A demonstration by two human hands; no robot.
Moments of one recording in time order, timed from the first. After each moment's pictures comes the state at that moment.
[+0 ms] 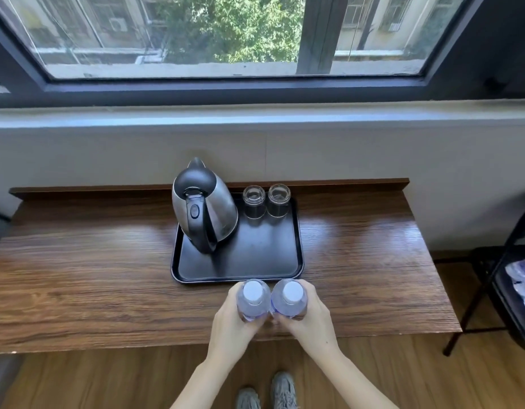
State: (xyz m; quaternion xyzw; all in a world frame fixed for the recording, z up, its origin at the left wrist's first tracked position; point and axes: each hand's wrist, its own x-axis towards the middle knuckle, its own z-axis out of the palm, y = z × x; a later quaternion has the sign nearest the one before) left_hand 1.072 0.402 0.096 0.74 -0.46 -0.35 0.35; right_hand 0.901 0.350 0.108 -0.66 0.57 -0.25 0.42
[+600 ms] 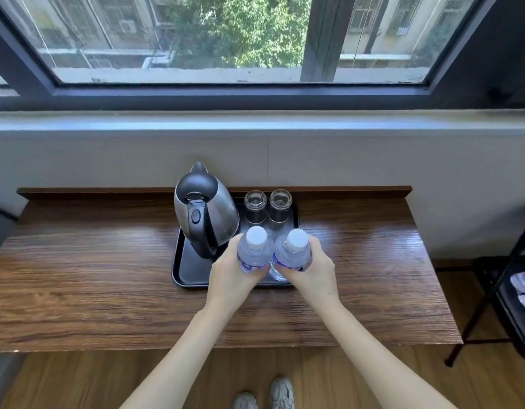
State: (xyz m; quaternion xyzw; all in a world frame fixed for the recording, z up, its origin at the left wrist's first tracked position) left_hand 1.086 0.323 0.157 0.71 -0.49 -0.29 0.41; right_hand 0.917 0.272 0.158 -0.66 0.56 -0.33 0.38
